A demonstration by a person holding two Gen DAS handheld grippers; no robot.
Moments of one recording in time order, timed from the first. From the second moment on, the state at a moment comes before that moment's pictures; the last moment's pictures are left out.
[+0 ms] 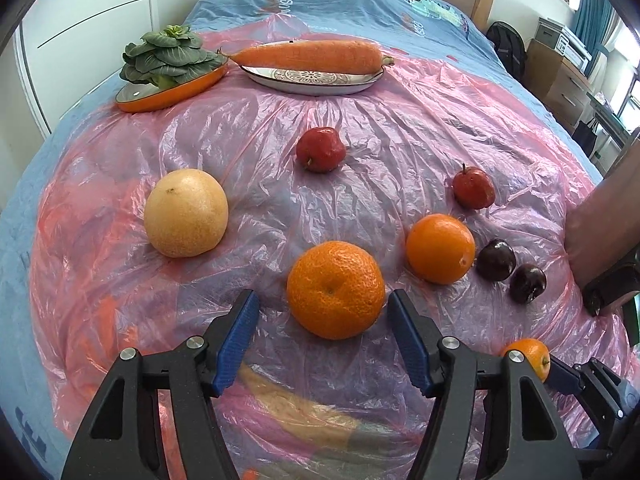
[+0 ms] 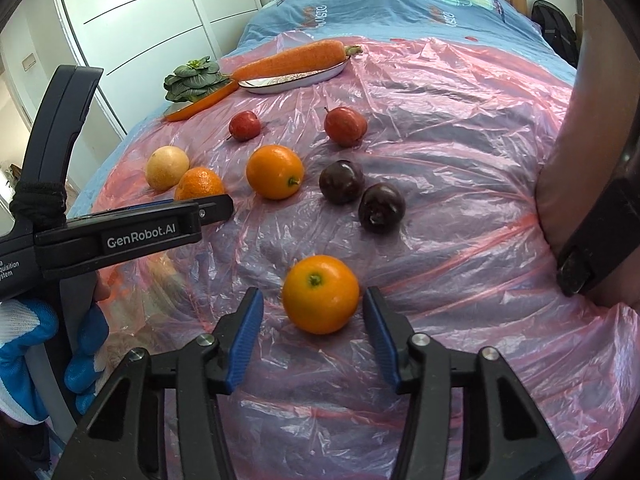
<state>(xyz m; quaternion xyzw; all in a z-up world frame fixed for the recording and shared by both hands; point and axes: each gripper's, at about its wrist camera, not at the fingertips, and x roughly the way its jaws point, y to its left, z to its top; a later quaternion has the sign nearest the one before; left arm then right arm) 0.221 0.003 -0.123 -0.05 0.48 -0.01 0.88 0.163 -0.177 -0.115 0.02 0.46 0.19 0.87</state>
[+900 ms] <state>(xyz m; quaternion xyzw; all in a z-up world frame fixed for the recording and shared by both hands) 0.206 0.004 -0.093 -0.04 0.46 -0.01 0.89 0.148 -0.181 -0.083 0.03 0.43 0.20 0.88</state>
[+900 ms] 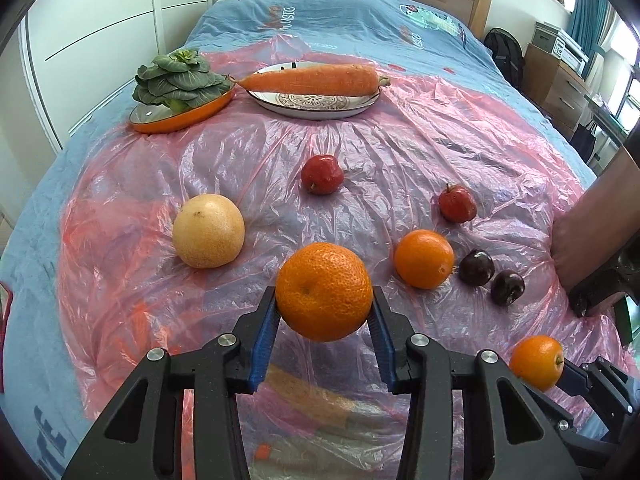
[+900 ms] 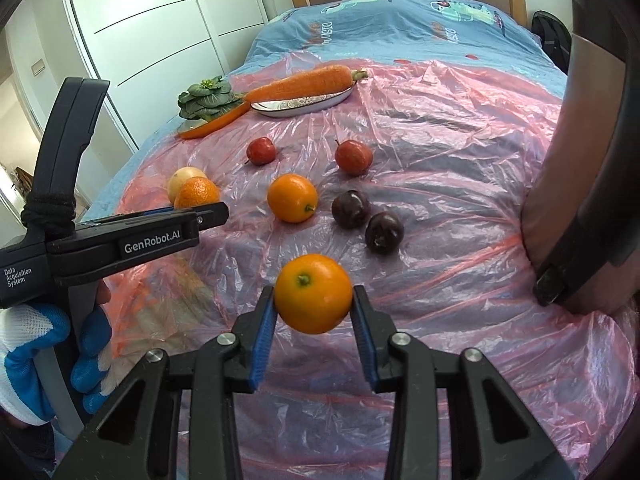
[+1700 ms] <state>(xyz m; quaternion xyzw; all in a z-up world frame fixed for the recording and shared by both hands) 0.102 -0.086 -0.030 -0.02 0.45 -0.12 0.88 0.066 -0.292 -0.026 0.07 0.41 0.12 0.90</state>
